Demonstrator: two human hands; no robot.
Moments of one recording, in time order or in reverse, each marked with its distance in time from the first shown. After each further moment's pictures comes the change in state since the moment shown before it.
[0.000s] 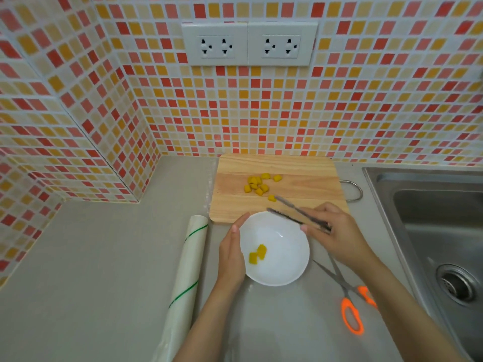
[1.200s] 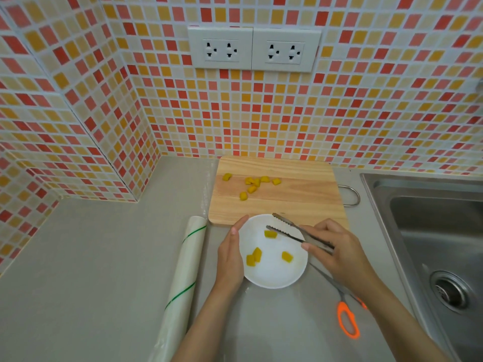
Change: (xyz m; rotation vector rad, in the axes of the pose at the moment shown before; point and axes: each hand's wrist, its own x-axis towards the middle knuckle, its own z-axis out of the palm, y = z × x) left_hand -0.001 -0.003 0.000 0.027 -0.012 0.011; right_hand -0.028 -0.011 -0.001 -0.045 -0.008 -0.031
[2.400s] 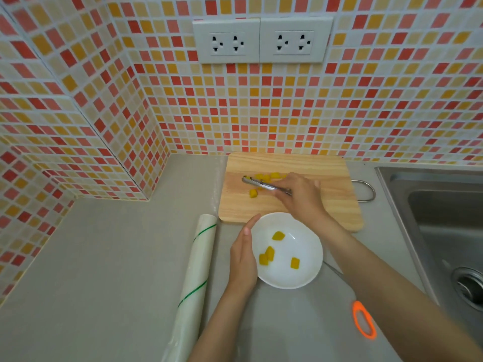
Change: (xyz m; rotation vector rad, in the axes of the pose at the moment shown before) left_hand -0.005 0.001 0.004 -0.010 0.009 0.017; right_hand 0.113 -0.024 0.049 -0.259 -0.004 0.007
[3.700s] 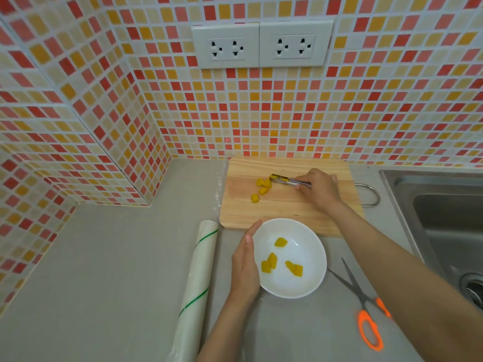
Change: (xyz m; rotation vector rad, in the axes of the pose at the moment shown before) left_hand 0.000 -0.001 0.000 -0.004 0.012 0.005; right_hand 0.050 0.077 0.012 -0.090 -0.005 0.131
